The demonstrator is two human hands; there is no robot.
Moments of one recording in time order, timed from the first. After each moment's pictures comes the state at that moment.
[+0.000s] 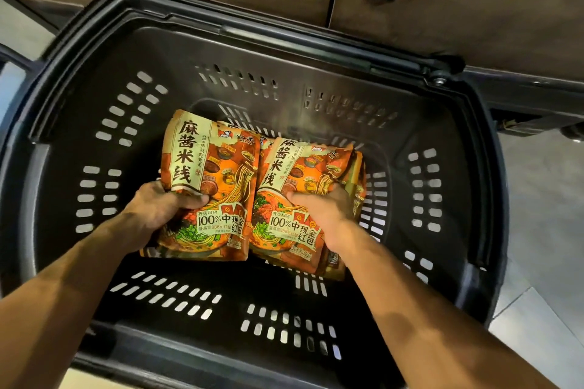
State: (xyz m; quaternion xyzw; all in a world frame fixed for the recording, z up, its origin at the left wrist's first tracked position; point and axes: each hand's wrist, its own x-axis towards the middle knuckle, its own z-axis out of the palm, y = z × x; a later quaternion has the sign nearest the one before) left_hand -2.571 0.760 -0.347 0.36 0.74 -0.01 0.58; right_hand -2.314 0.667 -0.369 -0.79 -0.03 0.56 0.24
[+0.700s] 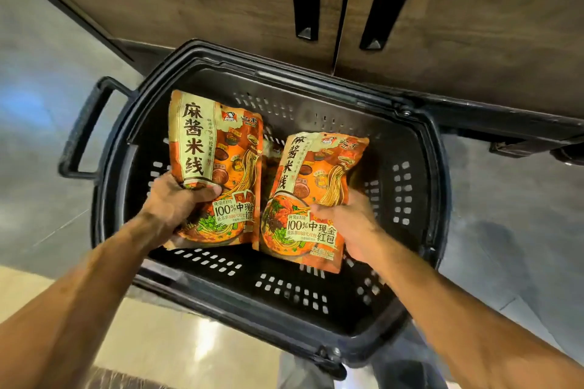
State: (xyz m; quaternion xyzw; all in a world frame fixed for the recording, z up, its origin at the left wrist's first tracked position) left_hand -2.559 0.734 -0.251 0.39 0.73 0.13 0.55; right_hand -2.290 0.641 -0.283 -0.67 -0.09 0.67 0.30
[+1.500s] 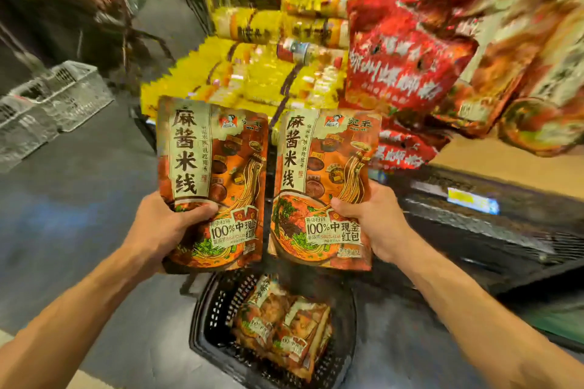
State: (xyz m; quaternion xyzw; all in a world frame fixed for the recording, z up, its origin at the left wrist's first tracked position) left_hand -2.541 0.754 0.267 0.48 0.63 0.38 0.47; right_hand -2.227 0.725 0.259 -0.57 -0.35 0.57 0.47
